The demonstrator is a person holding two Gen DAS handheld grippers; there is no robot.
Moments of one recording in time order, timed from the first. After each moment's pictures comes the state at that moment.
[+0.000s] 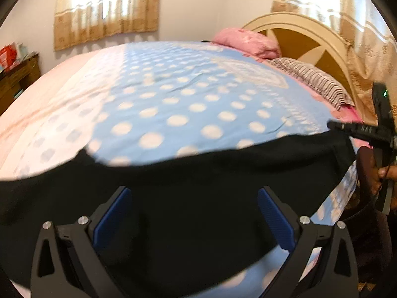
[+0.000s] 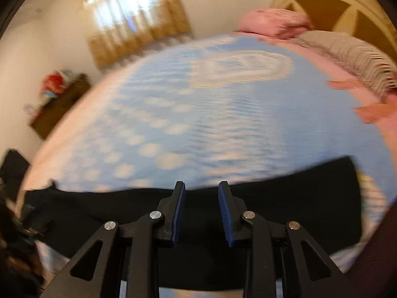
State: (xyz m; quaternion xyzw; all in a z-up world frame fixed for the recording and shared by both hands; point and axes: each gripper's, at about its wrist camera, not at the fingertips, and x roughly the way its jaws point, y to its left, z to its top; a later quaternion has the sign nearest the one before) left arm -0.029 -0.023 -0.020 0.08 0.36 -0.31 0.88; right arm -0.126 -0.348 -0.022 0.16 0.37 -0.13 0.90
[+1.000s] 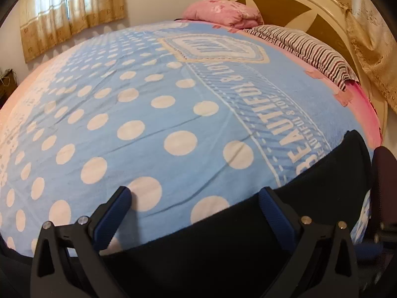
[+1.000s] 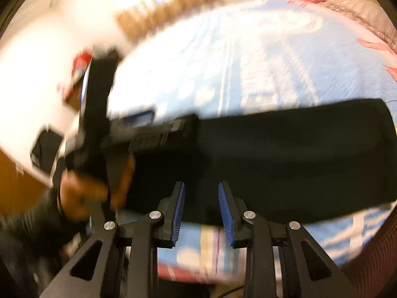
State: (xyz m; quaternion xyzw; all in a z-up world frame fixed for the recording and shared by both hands) left arm 0.002 -0.224 -0.045 0.14 0.41 -0.32 0.84; right arm -0.140 -0.334 -0.048 0.23 0.40 0.01 0.88
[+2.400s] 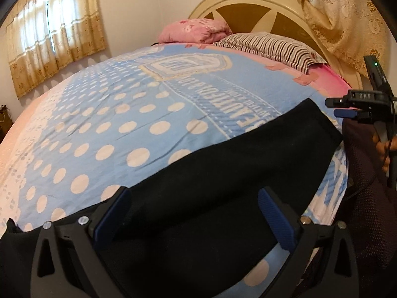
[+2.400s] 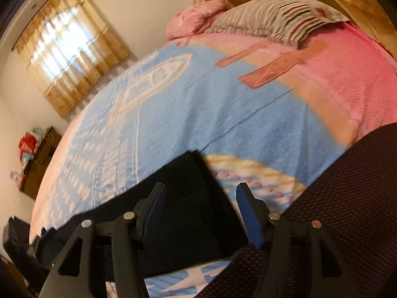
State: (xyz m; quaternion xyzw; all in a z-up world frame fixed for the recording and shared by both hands) left arm -0.074 -0.194 -0.031 0.19 0.32 -0.37 0.85; right arm -0.222 -0.481 -0.044 0.30 0.32 -0.22 0.87
